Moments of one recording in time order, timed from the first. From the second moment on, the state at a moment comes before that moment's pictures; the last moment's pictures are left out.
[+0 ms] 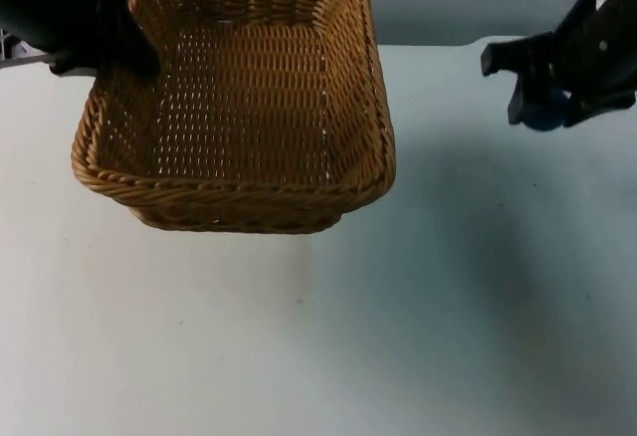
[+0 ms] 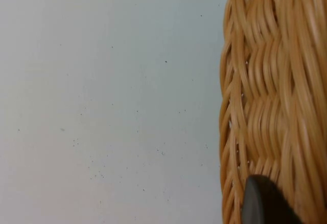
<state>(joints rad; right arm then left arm) 0.25 1.99 -1.33 -0.10 0.52 0.28 -0.17 1.76 -1.10 -0.84 0.47 0.34</state>
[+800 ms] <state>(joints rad) 0.47 1.62 -1.45 -0.15 0.56 0.17 -0.17 1.76 -1.10 -0.83 0.48 0.34</state>
